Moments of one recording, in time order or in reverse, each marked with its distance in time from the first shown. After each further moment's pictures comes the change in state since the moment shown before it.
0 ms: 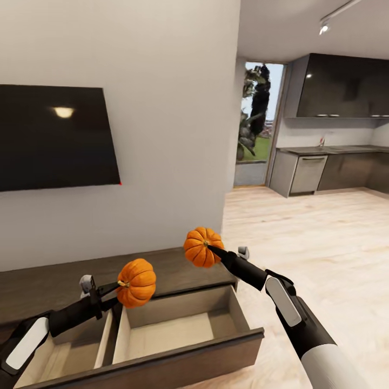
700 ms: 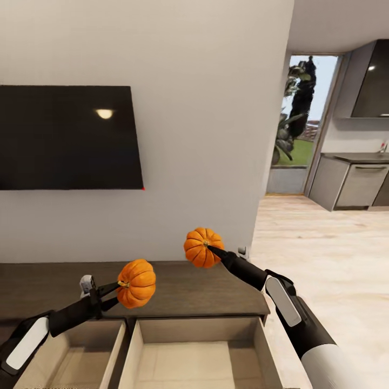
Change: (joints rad) left arm 0.000 0.000 0.000 0.000 -0.007 -0.003 -0.001; right arm 0.000 0.000 0.000 -0.001 0.007 0.000 -0.001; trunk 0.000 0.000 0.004
